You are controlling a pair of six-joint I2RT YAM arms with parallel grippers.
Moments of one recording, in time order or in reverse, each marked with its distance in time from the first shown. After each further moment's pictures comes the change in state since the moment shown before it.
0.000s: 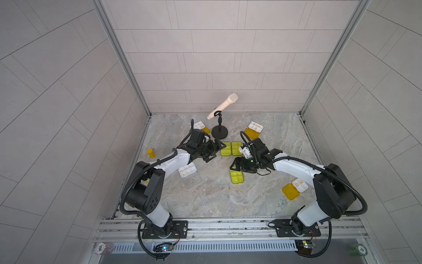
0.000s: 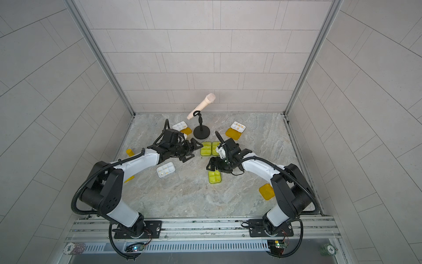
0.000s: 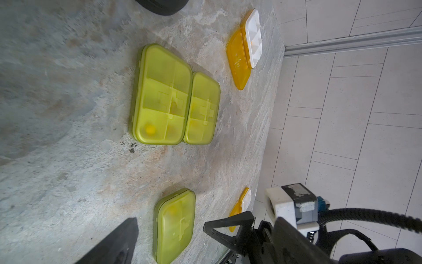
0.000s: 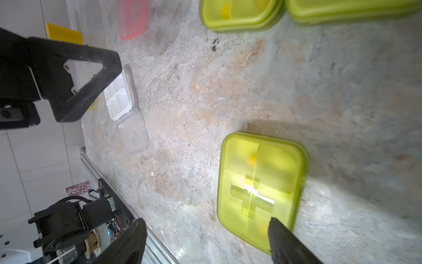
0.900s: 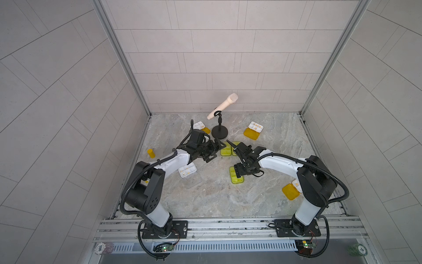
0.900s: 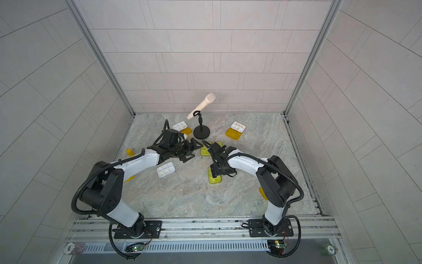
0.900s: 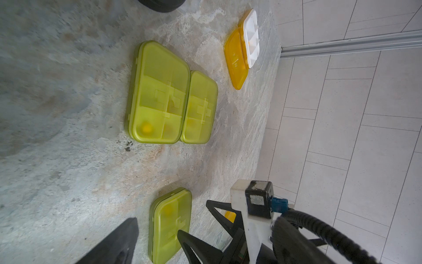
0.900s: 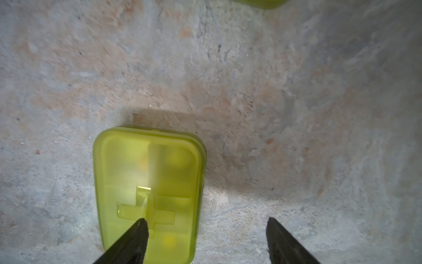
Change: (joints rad) left arm 0.000 0.000 -0.009 0.024 0.013 -0.025; right arm 0.142 0.178 0.150 -0.293 0.488 -0.108
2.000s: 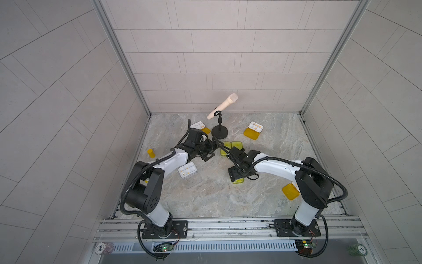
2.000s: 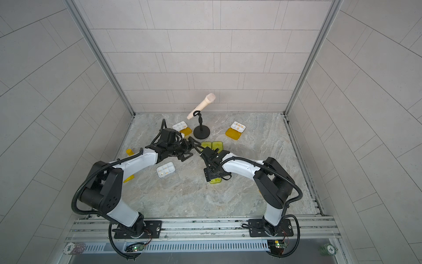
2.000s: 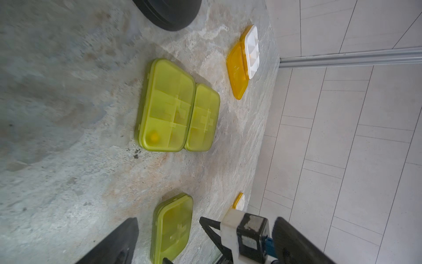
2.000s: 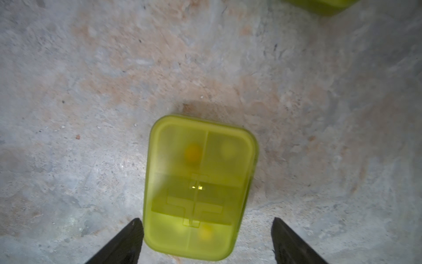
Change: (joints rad) left arm 0.061 -0.002 0.000 0.000 0.006 -0.007; right arm 0.119 0.024 0.027 0.009 0.048 0.054
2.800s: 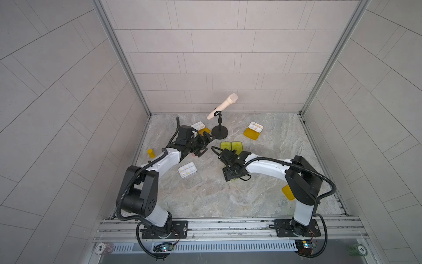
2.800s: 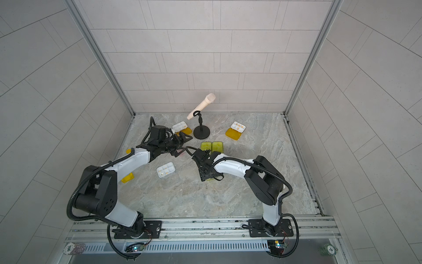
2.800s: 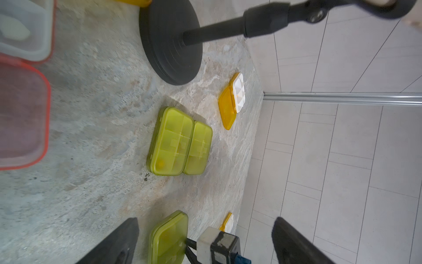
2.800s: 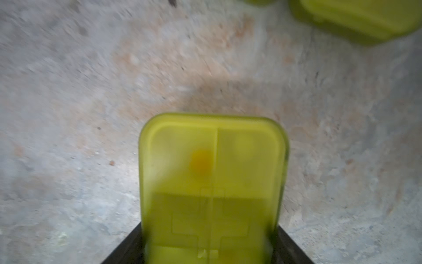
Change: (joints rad) left arm 0.122 -0.061 -0.009 0.020 0.009 -0.019; right arm 0.068 0.101 0.130 0.013 0.053 0.068
